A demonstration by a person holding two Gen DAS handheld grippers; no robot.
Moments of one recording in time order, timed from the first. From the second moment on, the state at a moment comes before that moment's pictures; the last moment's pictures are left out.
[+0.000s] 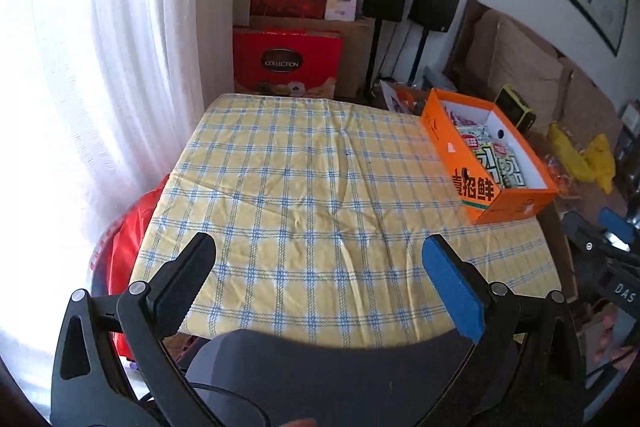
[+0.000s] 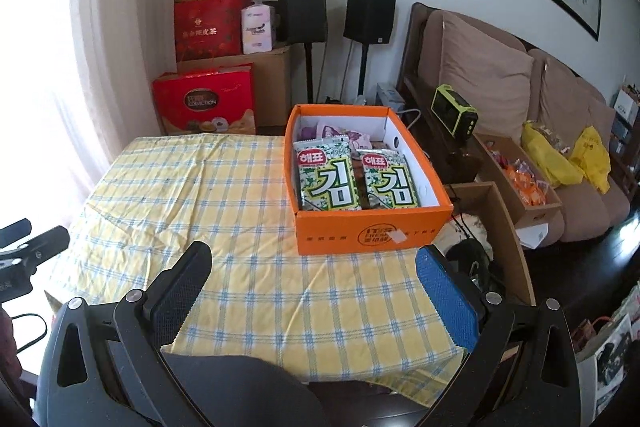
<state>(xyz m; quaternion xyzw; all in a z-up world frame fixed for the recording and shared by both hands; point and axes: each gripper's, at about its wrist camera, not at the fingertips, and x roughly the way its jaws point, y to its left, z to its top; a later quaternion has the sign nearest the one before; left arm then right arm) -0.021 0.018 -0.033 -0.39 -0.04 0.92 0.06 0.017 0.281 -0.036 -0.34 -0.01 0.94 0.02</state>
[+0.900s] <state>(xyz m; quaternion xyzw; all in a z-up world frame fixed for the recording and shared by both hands) -0.017 0.023 -0.021 -0.39 -0.02 0.92 0.04 0.026 0.290 -0.029 -0.33 0.01 0.94 0.04</state>
